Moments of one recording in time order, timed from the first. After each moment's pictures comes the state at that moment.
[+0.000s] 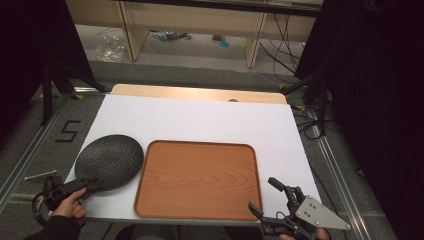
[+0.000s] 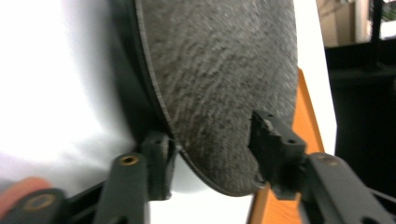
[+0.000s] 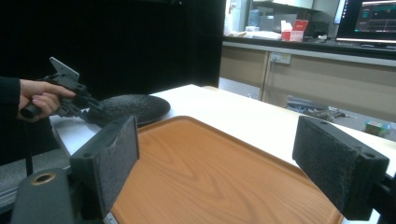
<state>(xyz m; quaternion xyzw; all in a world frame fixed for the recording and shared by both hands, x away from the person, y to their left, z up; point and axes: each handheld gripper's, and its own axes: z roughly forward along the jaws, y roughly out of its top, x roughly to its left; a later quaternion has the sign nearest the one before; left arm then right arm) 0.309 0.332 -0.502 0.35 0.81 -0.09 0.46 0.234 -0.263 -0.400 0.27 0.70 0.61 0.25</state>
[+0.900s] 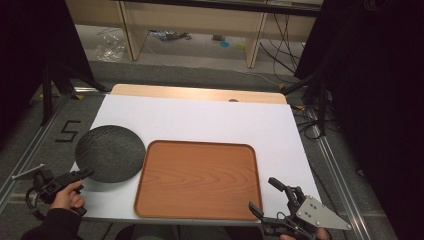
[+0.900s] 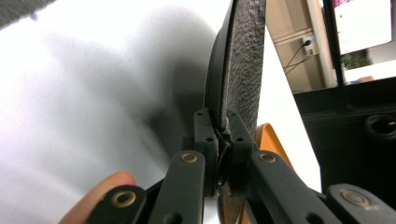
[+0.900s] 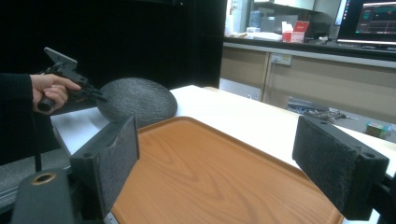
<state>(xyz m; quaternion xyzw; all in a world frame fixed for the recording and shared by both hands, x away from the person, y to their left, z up) 0.316 0.339 -0.485 0.31 0.79 -0.01 0.52 0.233 -0.263 -0.399 0.27 0.70 0.61 0.25</state>
